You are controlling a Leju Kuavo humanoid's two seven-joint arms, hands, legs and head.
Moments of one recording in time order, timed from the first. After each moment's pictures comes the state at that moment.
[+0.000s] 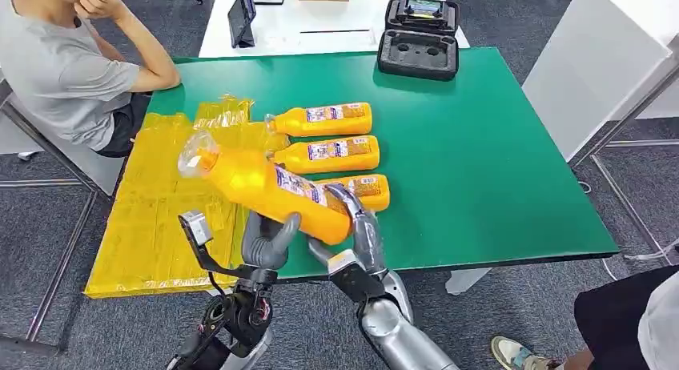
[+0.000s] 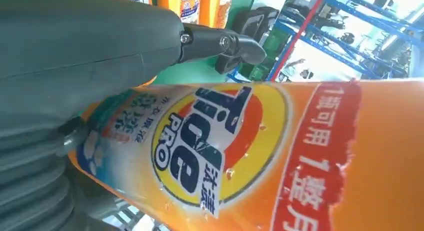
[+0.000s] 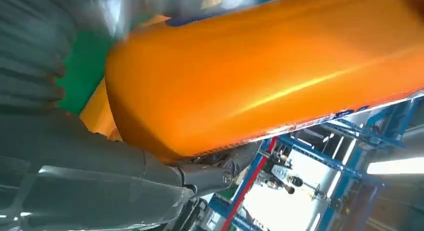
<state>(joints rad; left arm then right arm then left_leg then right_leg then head) -0.24 -0.17 -0.59 -1.25 0.48 0.19 -0.51 -0.27 0.15 0.59 -1.02 0.11 -0.50 -0.70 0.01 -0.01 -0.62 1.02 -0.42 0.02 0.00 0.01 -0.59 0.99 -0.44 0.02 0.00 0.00</state>
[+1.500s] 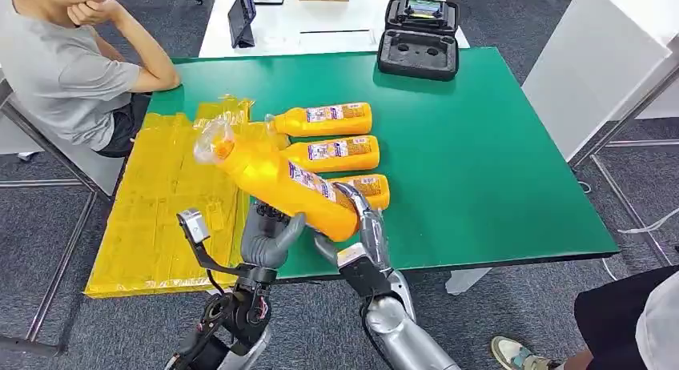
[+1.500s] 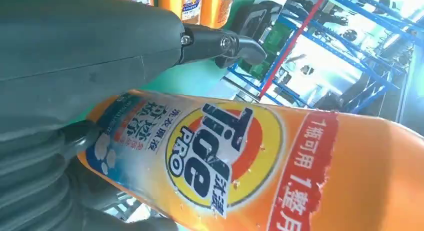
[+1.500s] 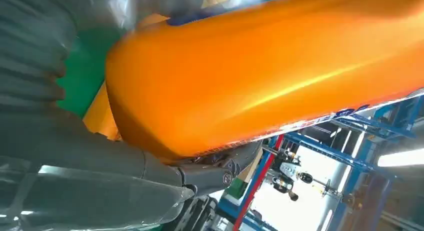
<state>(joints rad) -0.24 -0.17 -0.58 -1.24 0.52 0.16 -0.50 -0.26 0.15 0.53 -1.03 0.09 -0.48 -0.70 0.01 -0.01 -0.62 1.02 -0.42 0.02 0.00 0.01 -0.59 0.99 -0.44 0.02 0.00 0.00</state>
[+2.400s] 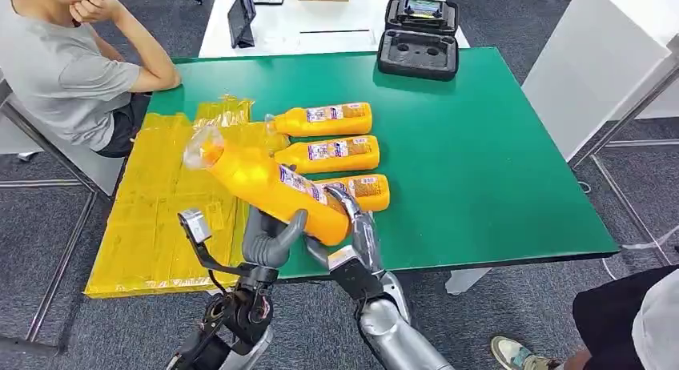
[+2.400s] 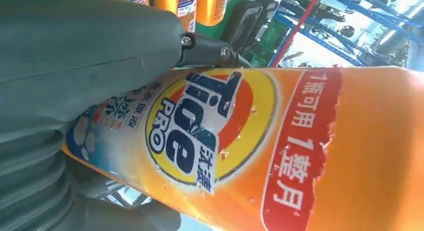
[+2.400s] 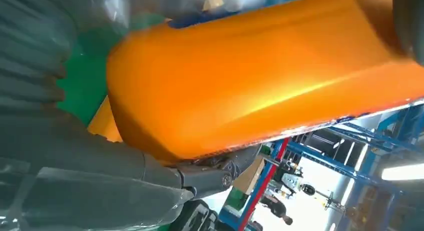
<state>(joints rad) -0.25 -0.18 -0.58 -1.24 0.50 0.16 -0.51 -0.26 0.18 0.54 -0.99 0.12 -0.44 -0.70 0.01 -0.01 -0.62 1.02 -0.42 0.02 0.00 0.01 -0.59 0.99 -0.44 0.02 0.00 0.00</state>
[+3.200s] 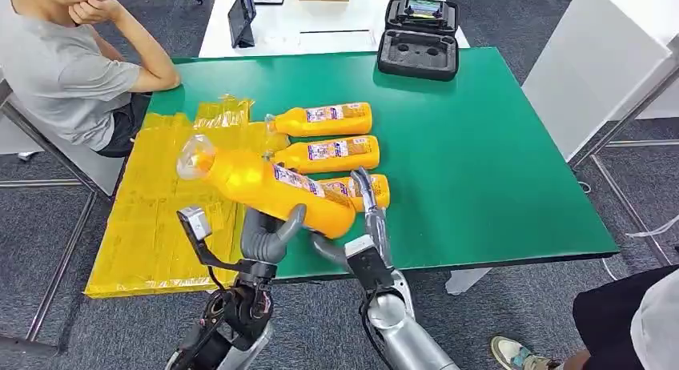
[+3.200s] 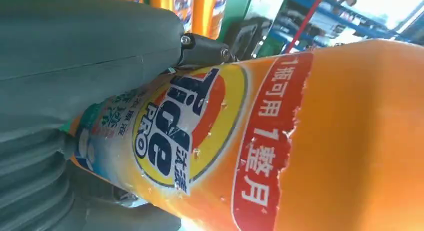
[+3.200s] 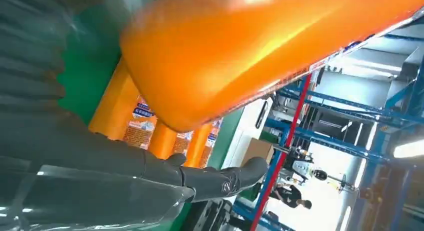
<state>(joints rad) -0.27 -0.18 -0.58 -1.22 0.46 0.23 -0.54 -0.26 0.18 0.48 -1.02 0.04 -0.46 -0.70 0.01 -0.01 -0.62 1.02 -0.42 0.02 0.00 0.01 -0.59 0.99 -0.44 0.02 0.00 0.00</state>
